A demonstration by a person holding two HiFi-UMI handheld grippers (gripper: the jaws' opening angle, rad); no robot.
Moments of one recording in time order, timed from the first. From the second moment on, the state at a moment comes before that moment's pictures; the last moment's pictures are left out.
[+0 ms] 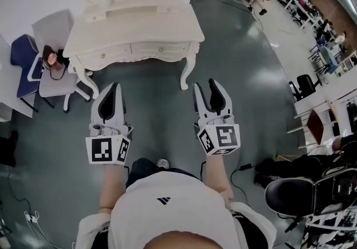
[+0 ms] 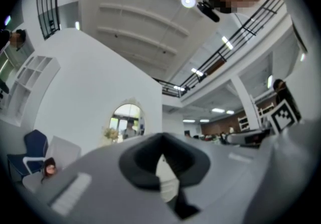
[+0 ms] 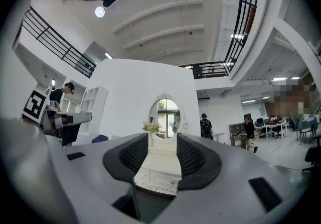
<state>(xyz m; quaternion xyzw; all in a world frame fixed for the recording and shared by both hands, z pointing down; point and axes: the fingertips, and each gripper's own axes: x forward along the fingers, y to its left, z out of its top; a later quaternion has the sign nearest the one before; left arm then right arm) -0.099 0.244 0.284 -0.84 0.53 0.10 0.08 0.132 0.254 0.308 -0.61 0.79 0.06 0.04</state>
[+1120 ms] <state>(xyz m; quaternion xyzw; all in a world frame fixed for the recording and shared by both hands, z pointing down) -0.118 -0.031 0.290 -0.85 0.51 0.10 0.06 0.118 -0.004 0.315 -0.64 0.77 0.04 0.03</state>
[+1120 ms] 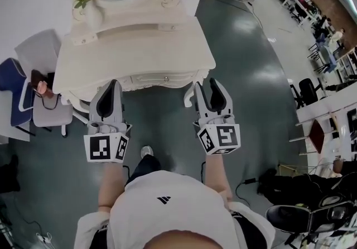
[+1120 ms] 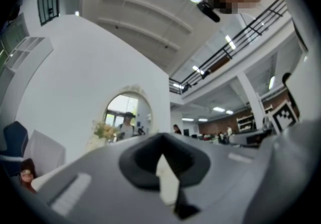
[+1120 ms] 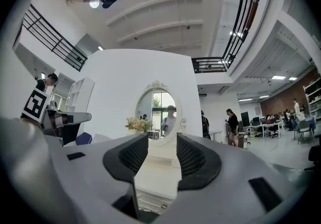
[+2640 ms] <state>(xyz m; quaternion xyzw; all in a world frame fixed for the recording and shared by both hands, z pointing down) -0.106 -0.286 0.304 -0.87 0.49 0.10 0.05 0.130 -0.249 0.329 -0.66 0.75 0.04 0.02</state>
